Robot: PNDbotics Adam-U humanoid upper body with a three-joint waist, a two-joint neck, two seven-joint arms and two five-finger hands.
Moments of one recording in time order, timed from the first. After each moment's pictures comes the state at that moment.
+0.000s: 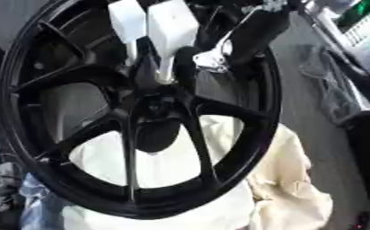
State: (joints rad) left arm -0.08 0.32 0.15 -1.84 0.33 -0.01 0.49; right arm -0.98 -0.63 0.42 -1.87 0.01 0.38 0.66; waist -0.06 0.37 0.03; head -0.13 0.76
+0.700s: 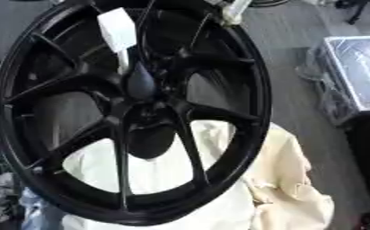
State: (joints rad) left arm -0.07 0.31 0.16 -1.84 0.32 -0.01 0.49; right arm -0.60 -0.90 0.01 -1.97 -0.38 0.40 0.26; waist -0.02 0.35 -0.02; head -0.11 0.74
